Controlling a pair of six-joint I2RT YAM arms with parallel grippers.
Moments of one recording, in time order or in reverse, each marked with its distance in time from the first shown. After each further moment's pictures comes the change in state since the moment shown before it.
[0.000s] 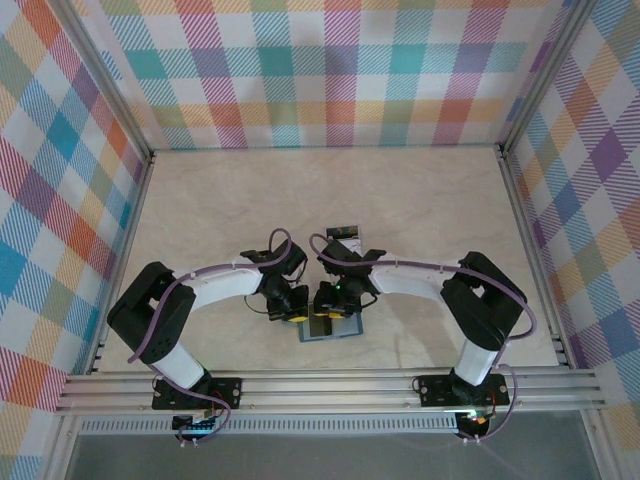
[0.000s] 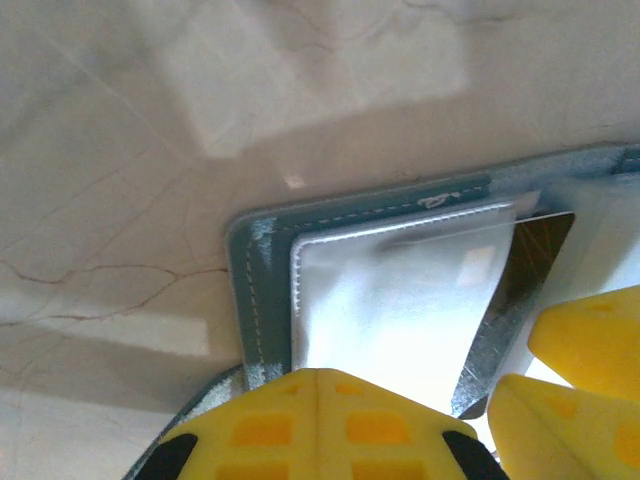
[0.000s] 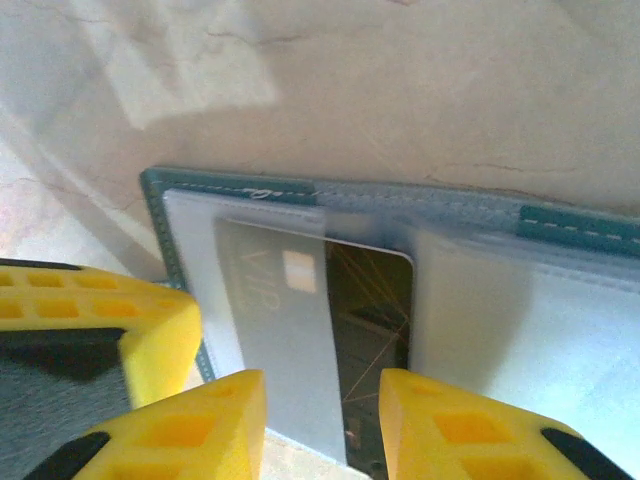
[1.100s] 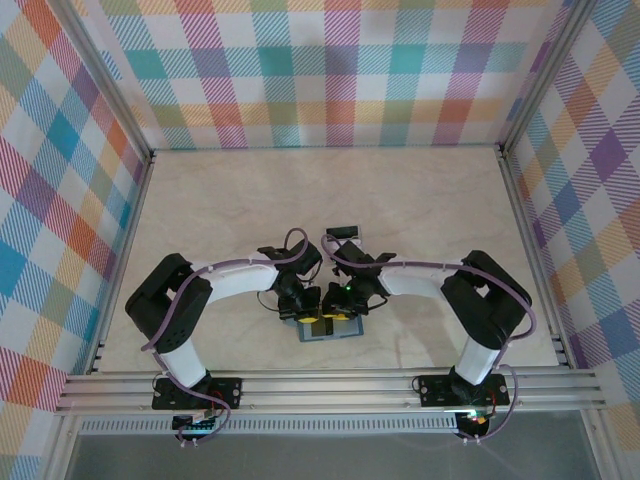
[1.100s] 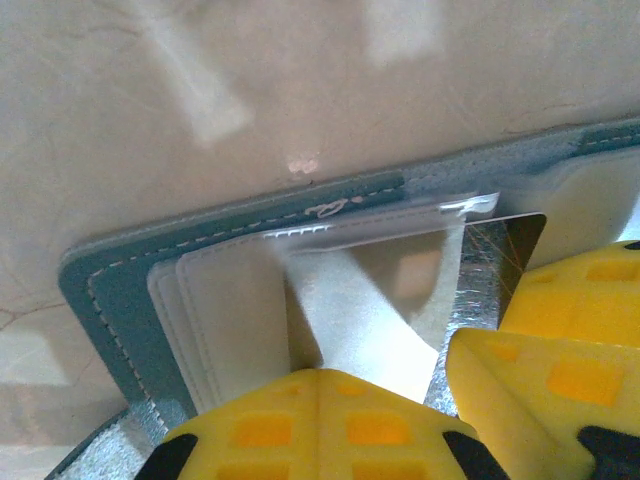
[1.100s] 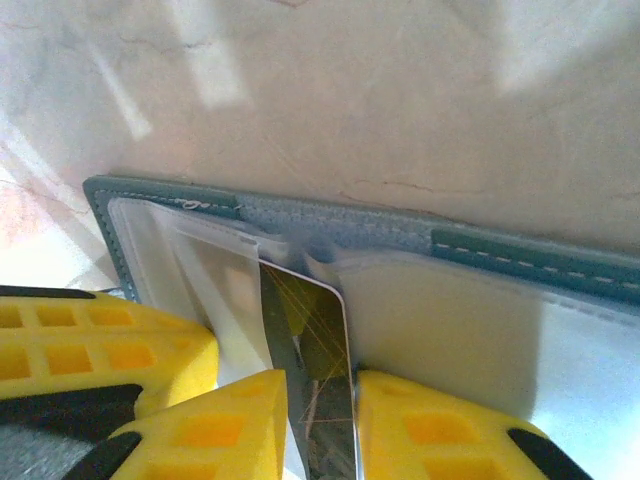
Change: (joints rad) left arm -0.062 0.105 0.098 -0.038 -0.005 0.006; right arm -0.064 -0.009 -0.129 0.143 -0.109 -0.023
